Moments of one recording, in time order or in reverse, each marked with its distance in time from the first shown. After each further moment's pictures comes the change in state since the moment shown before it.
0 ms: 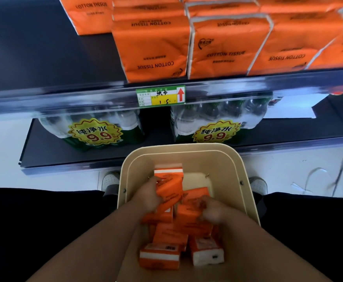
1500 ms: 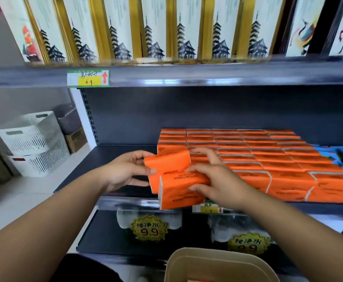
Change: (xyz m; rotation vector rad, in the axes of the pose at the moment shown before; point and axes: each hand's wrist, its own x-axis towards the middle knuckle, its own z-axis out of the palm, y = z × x) left_hand -0.175 0.119 -0.335 -0.529 0.155 0.494; right_hand -0.255 -0.283 -0.129 -0.514 0.738 -1.195
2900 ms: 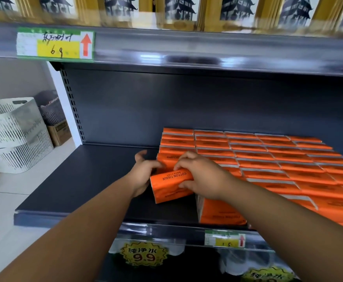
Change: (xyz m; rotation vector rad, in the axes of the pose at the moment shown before) left_hand 0.150 -0.064 -0.017 -0.339 0.323 -0.053; right_hand 0.134 0.041 0.044 -0.255 -0.203 0.097
